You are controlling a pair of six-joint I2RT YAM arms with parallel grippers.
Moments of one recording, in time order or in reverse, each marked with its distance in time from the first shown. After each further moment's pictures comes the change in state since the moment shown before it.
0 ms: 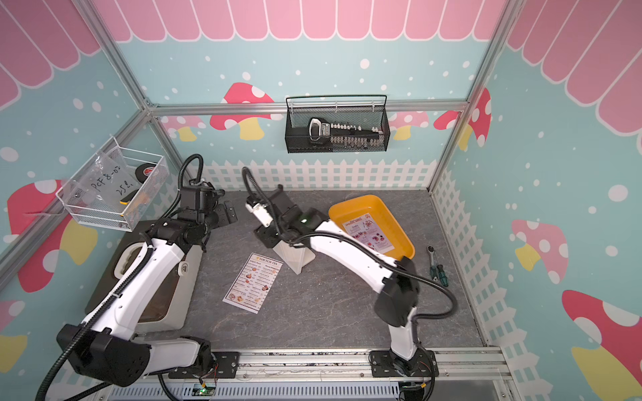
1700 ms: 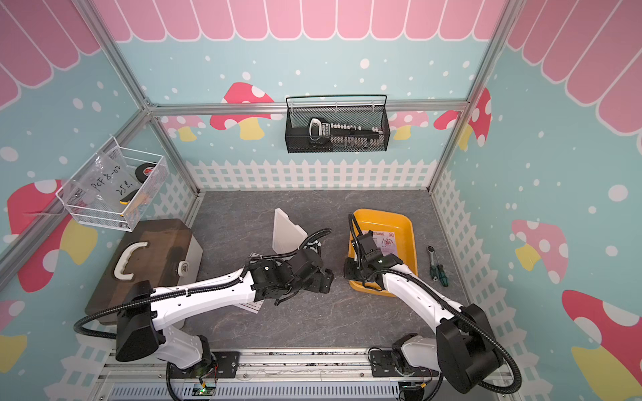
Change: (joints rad) left arm -0.844 0.307 -0.077 0.185 0.076 -0.357; right arm -0.355 -0.470 -1.026 0.167 -0.079 0.578
